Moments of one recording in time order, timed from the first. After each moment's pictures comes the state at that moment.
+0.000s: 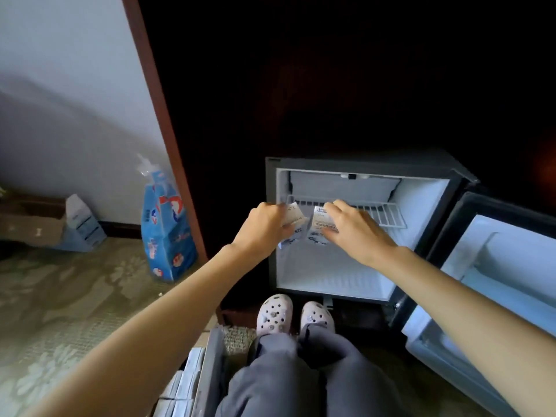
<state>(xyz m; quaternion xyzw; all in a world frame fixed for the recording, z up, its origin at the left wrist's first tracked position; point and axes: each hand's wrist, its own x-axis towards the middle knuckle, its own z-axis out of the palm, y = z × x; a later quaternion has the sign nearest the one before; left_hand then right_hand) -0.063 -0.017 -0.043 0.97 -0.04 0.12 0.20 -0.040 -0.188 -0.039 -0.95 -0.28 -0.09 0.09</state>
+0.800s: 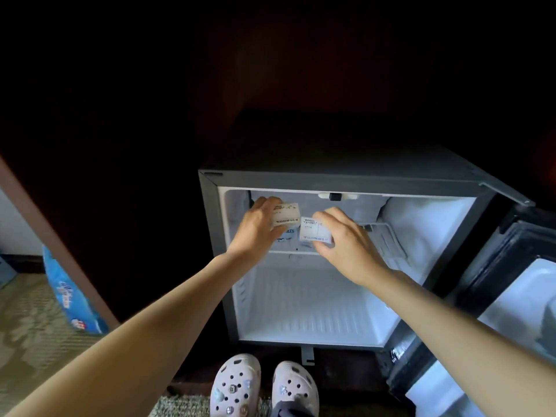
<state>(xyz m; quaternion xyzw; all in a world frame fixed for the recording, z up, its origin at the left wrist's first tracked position) 0.125 -0.049 -0.115 0.93 -0.07 0.14 0.35 0.110 -0.217 -0.116 -0.94 -0.22 -0.16 0.21</state>
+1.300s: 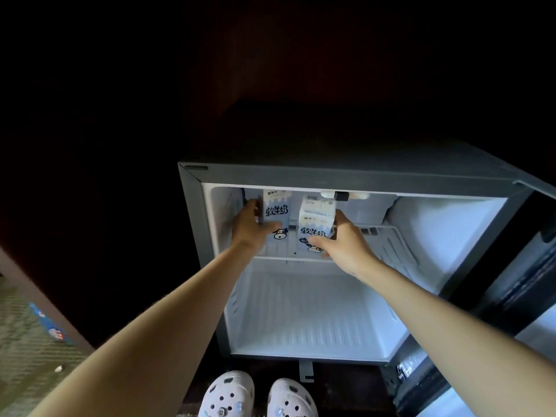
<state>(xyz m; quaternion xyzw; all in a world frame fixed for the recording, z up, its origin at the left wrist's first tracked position) 0.185 -0.049 -0.155 0.80 0.10 0.07 0.59 0.165 -0.213 -0.148 -0.87 -0.06 -0.01 0.49</state>
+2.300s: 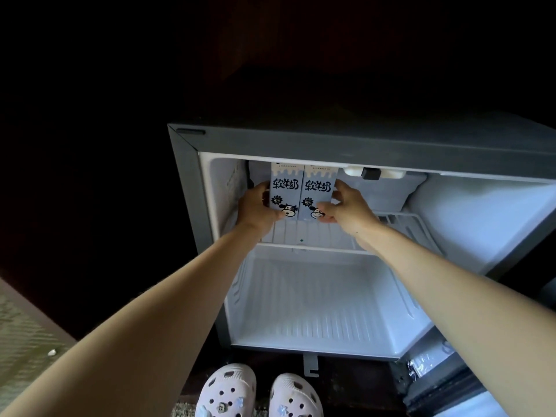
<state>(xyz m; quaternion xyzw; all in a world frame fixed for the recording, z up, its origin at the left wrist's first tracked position) 0.203 -0.050 -0.169 0.80 0.09 0.05 0.60 0.218 -0.202 -0.159 -0.82 -0.05 0.04 0.58</state>
